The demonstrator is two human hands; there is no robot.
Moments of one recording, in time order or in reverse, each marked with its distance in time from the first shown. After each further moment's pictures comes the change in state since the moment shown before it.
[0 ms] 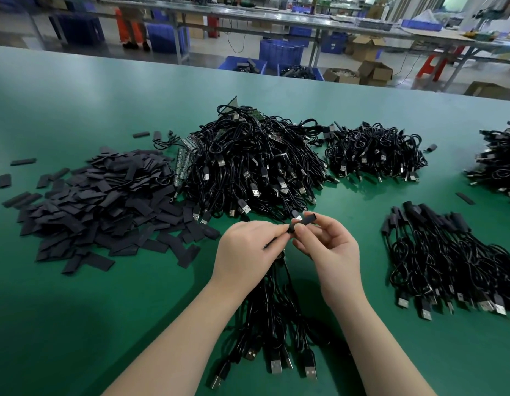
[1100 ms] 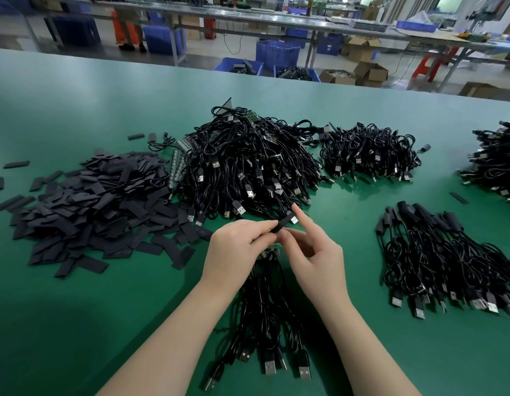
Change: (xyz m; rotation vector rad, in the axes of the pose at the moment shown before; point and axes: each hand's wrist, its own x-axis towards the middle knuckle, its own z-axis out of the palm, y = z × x) left_hand 0.002 -0.006 -0.005 -0.191 -0.089 -0.246; right_hand -0.009 0.004 0.004 -0.471 -0.080 -0.243
